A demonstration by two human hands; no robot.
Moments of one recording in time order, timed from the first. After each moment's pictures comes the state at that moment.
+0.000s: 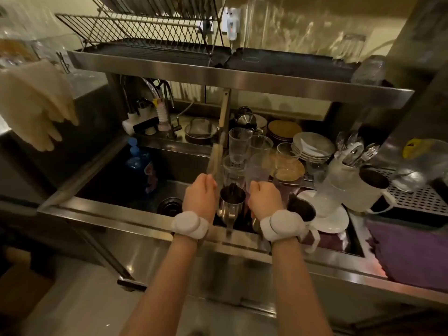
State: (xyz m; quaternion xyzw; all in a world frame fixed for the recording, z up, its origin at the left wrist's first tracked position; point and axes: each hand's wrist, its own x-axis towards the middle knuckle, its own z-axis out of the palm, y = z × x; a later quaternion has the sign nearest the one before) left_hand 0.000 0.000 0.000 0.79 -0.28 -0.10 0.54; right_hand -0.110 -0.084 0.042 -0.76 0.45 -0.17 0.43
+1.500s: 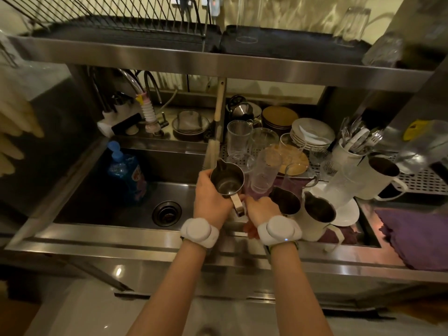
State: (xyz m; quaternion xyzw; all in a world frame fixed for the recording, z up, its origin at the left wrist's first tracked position) left_hand 0.047 -0.022 -0.021 0.74 -0.32 -0.18 0.57; right_hand -0.054 -0.078 0.011 -0.66 0.59 -0.06 0.47
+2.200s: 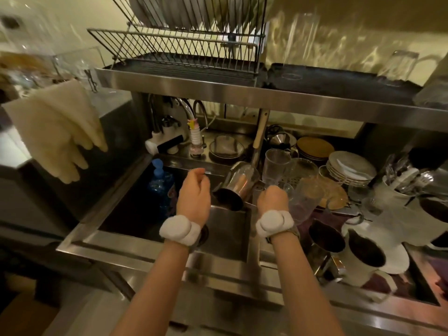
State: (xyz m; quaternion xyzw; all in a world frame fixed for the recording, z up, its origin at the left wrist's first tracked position) left_hand 0.148 0.033 0.024 0.76 -0.27 -0.08 0.58; right_hand 0.041 -0.089 0.033 -0.79 0.53 -0.15 0.26
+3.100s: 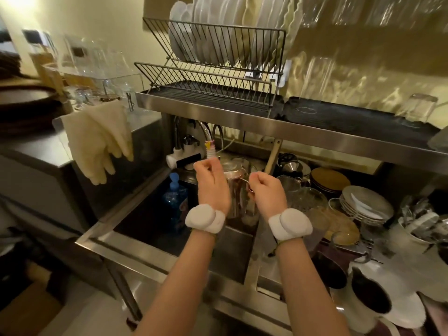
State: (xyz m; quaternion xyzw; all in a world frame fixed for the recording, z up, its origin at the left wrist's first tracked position) left_hand 0.122 0.001 0.089 0.63 -0.16 -0.02 0.76; right_hand 0.046 -0.069 0.107 -0.79 0.29 -0.28 0.46
